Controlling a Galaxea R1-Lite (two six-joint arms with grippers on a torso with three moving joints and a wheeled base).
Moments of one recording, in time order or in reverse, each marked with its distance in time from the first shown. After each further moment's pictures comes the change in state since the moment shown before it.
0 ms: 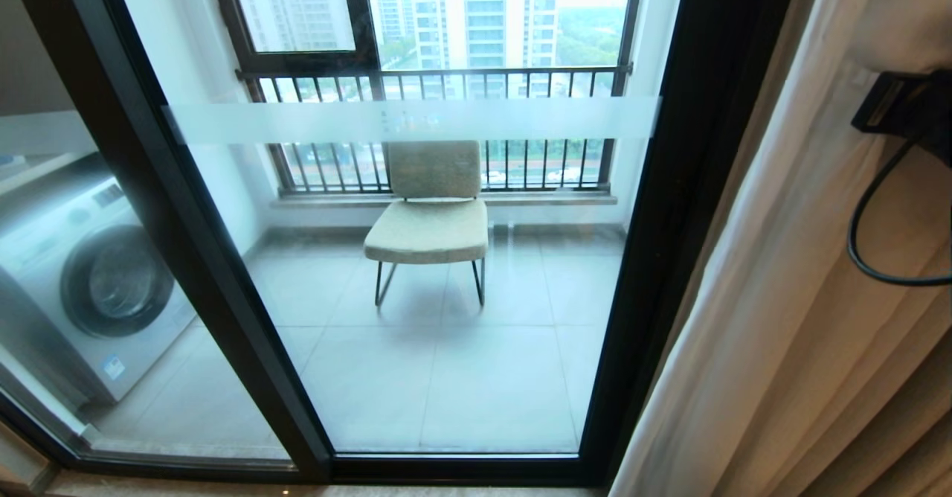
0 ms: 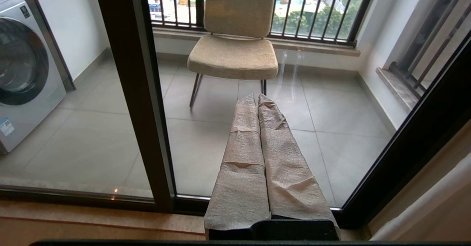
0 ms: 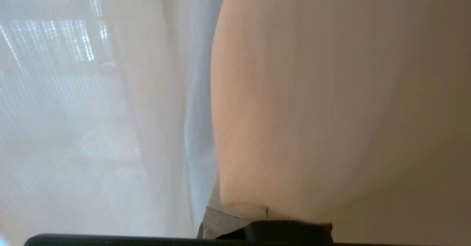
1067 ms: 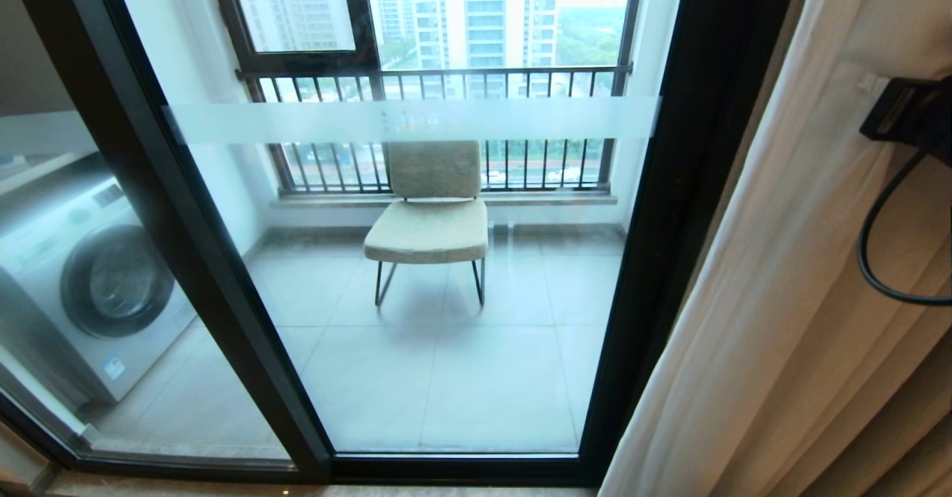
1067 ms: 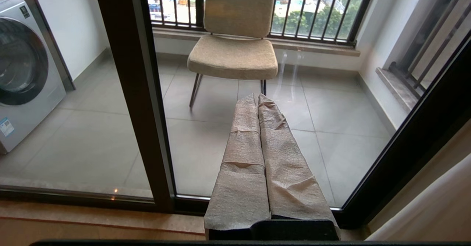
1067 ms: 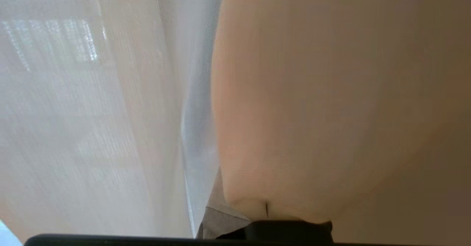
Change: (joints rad) left arm 0.000 0.000 0.000 0.000 0.001 0.000; right arm 0.010 -0.047 0.055 -0.008 0.000 -0.001
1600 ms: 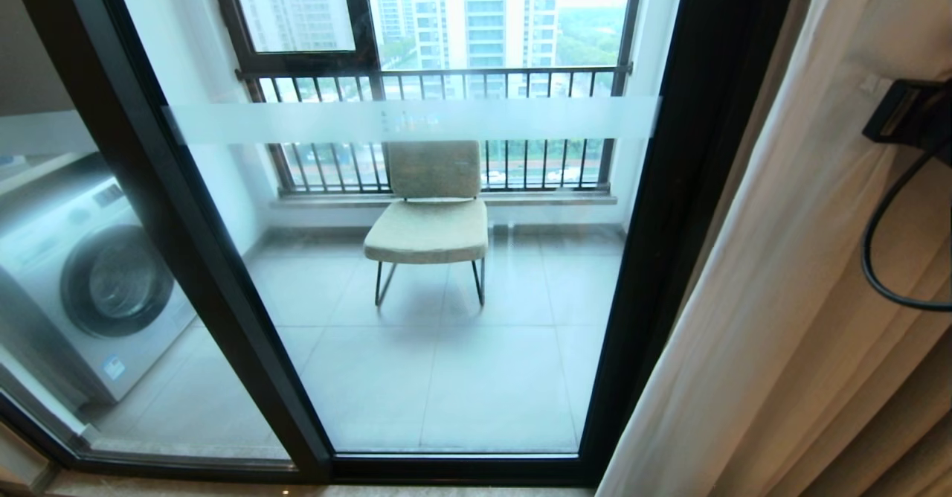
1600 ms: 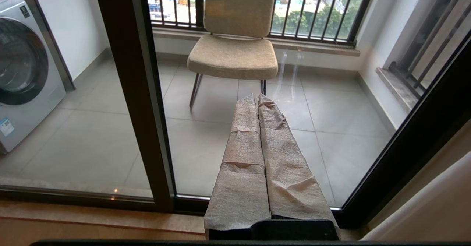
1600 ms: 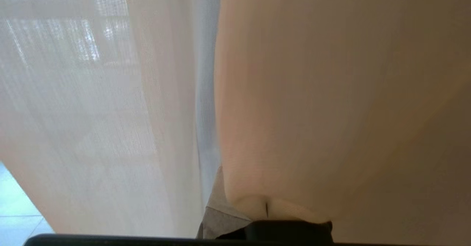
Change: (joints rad) left arm 0.000 0.000 0.000 0.000 0.000 0.000; right arm 0.002 -0.011 0.016 -0.004 0.002 0.000
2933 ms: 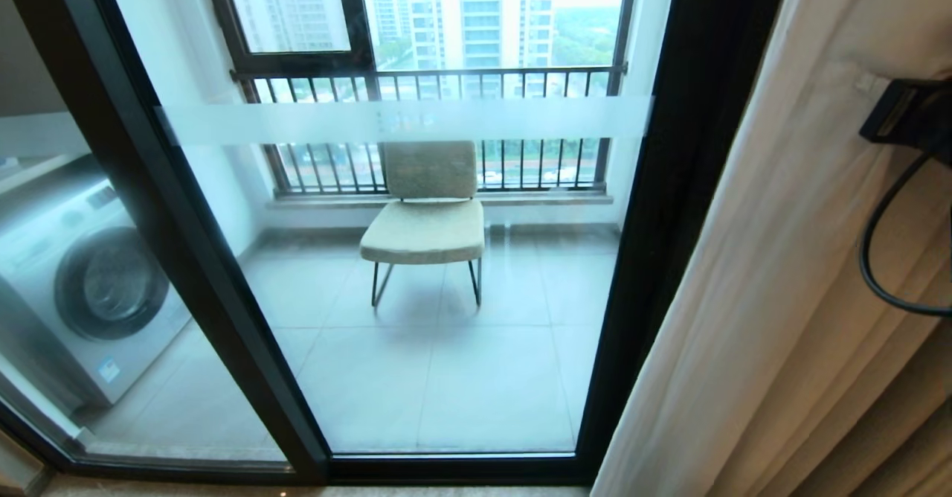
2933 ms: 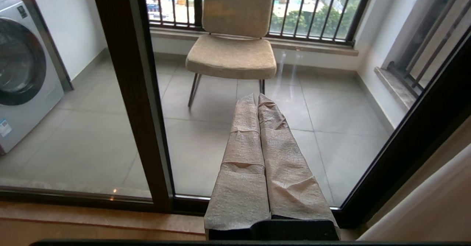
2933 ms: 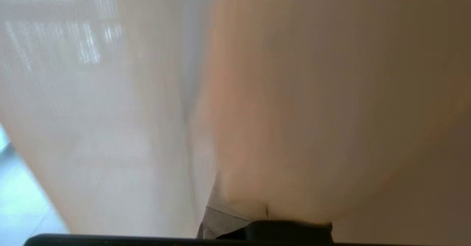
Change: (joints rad) left arm 0.001 0.000 0.000 0.000 -0.001 0.000; right arm 0.002 -0.020 0.010 0.002 0.003 0.000
